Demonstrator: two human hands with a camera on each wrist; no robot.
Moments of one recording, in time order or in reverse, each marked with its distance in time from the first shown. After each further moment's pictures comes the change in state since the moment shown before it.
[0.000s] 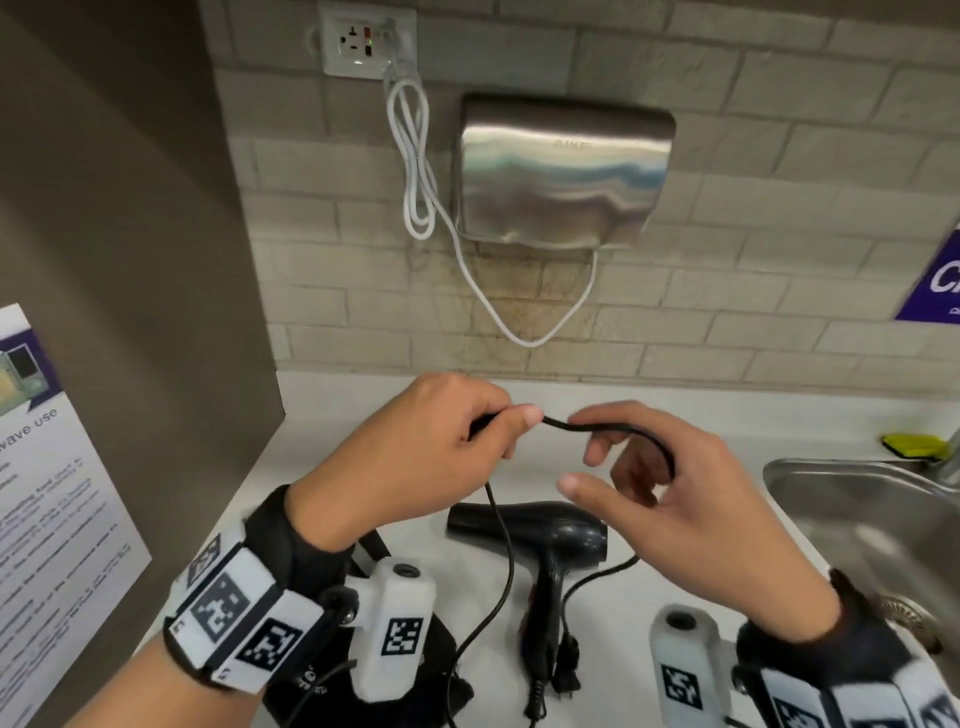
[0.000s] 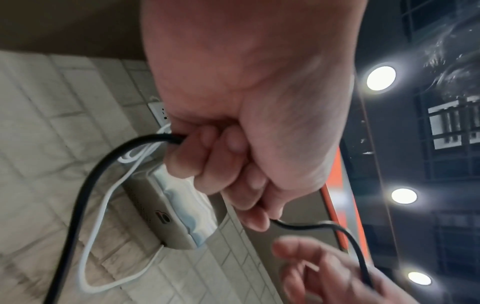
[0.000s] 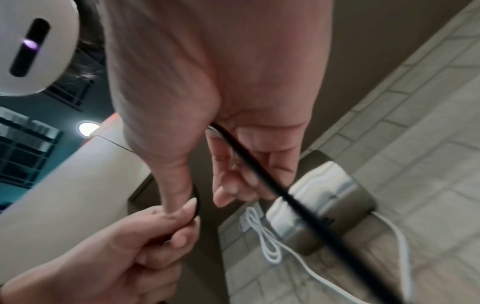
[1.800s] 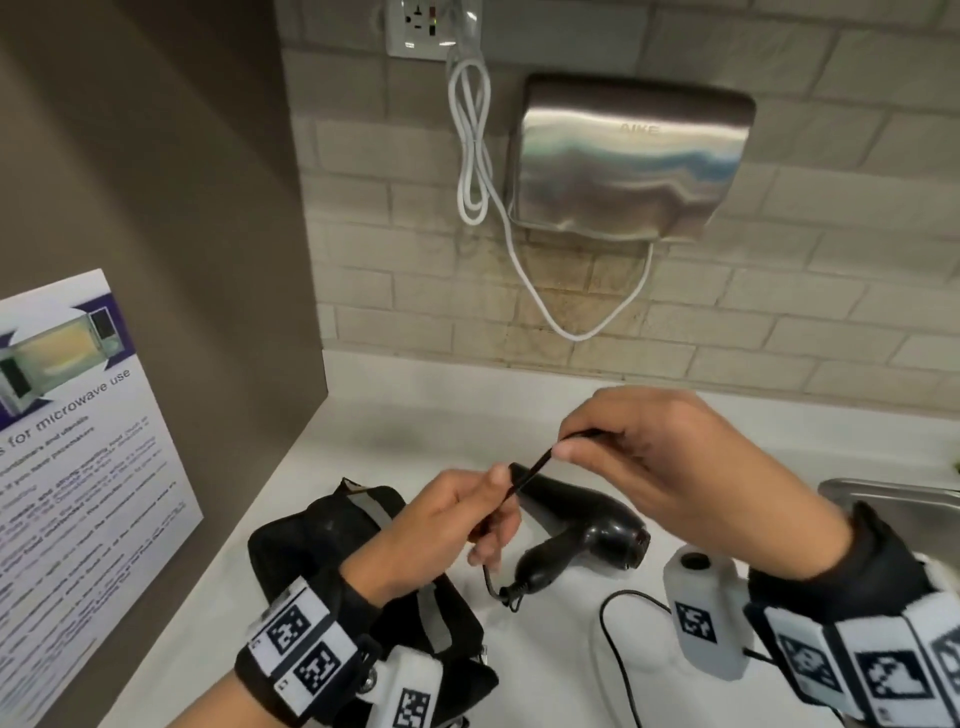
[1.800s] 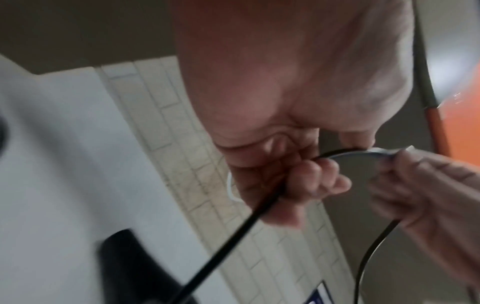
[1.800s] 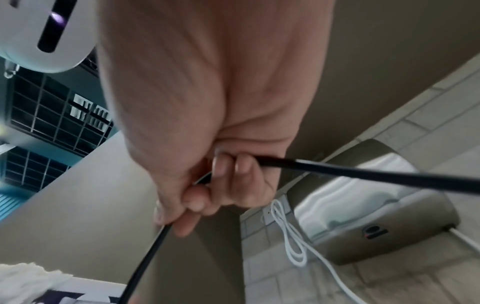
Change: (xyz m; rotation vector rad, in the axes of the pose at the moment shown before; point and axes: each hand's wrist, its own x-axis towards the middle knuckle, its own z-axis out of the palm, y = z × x) left_hand -0.052 -0.067 0.065 -0.818 -0.120 -0.157; right_hand 0.044 -0.001 0.012 -0.302 -0.287 -0.404
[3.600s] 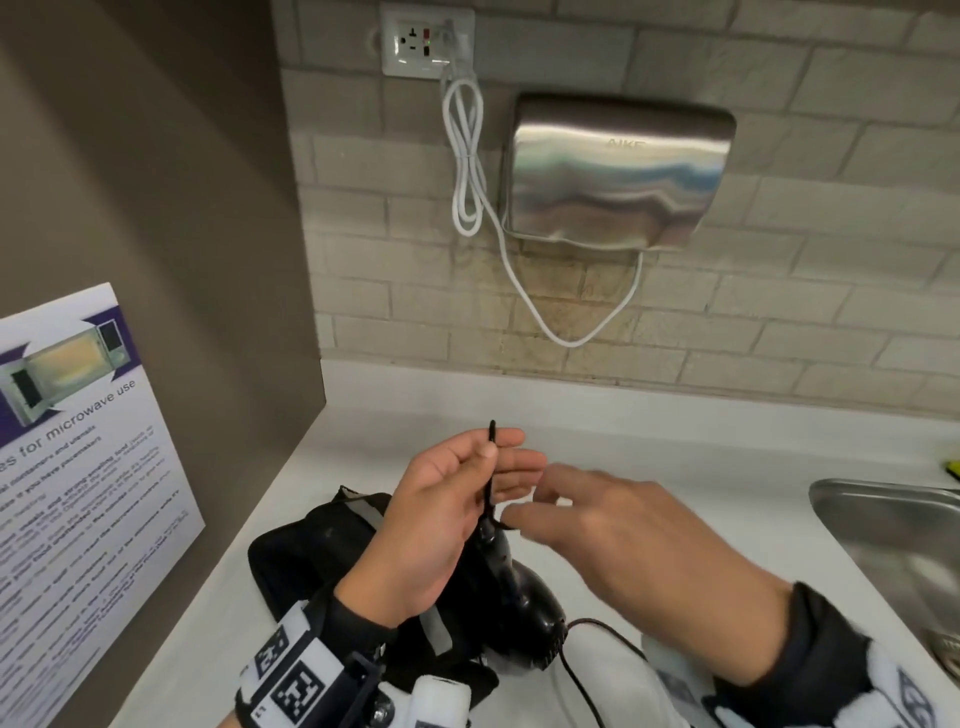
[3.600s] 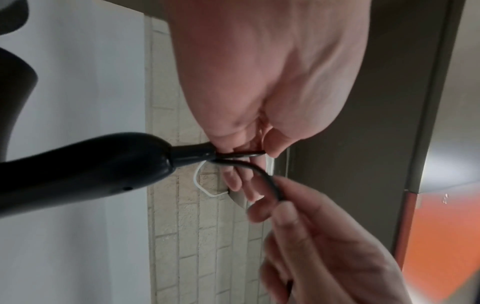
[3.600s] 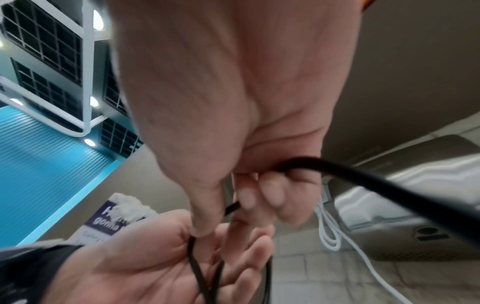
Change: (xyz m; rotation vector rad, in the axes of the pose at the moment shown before) left_hand 0.000 0.024 0.020 -0.484 0.369 0.023; right_hand -0.026 -0.030 0.033 -0.394 -0.287 0.027
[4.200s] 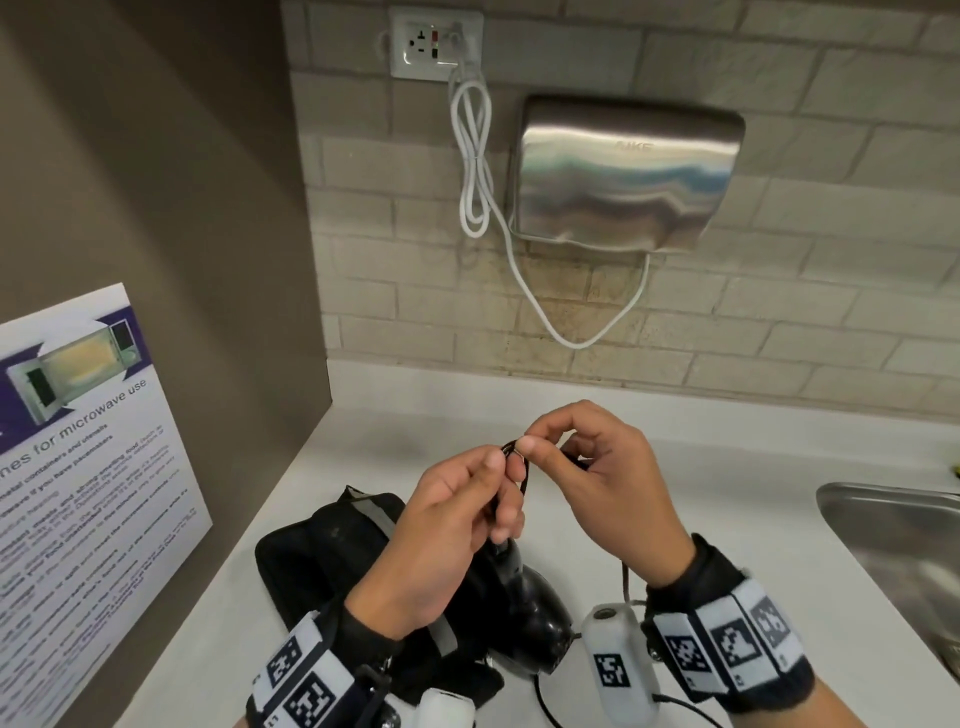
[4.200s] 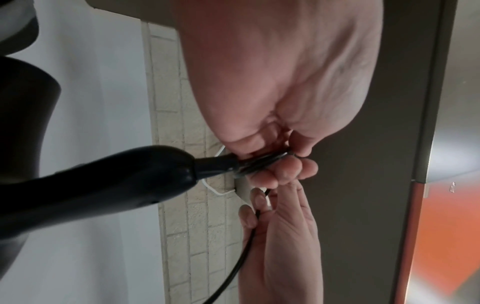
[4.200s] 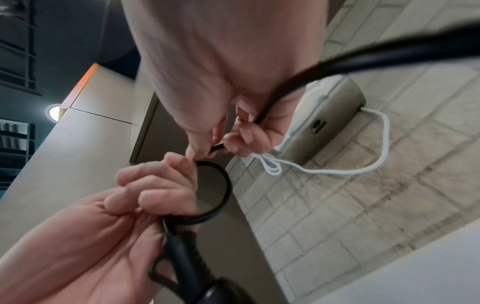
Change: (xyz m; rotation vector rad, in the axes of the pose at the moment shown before) left_hand -0.008 -0.002 0.000 0.079 -0.048 0.014; right_hand 0.046 0.026 0.050 0.940 0.632 0.266
